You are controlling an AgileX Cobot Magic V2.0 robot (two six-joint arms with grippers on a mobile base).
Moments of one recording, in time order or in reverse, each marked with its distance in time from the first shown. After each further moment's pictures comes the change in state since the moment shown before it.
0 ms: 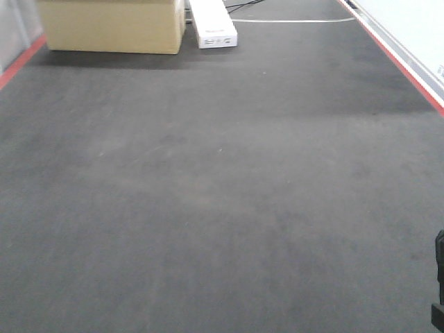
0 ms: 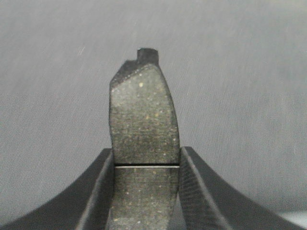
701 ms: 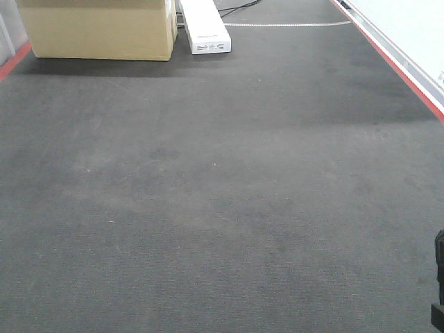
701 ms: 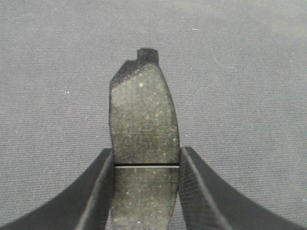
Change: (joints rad) left arm 0.000 0.000 0.000 0.000 0.000 0.000; right arm 0.000 0.000 0.000 -0.001 0.000 0.000
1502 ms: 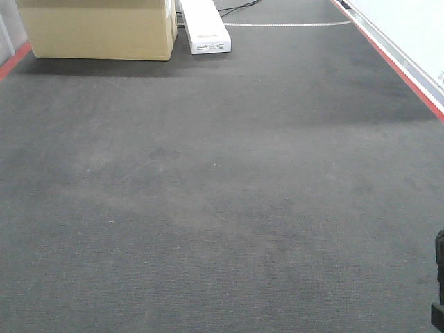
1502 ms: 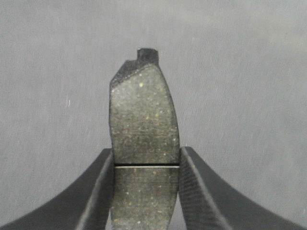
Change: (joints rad) left arm 0.000 0.003 0.000 -0.078 -0.080 0.015; right arm 0.000 0.000 0.000 0.000 0.000 0.000
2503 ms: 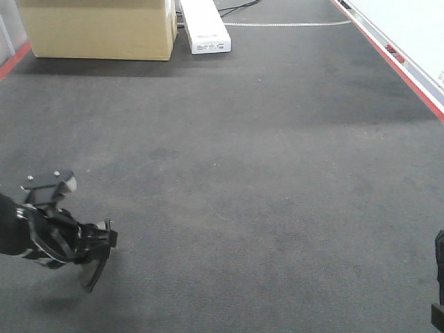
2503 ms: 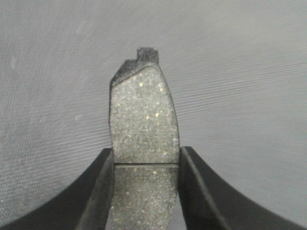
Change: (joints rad) left arm -0.169 0.989 -0.373 -0.361 -0.122 0.240; right arm 0.000 0.000 0.000 0.000 0.000 0.000
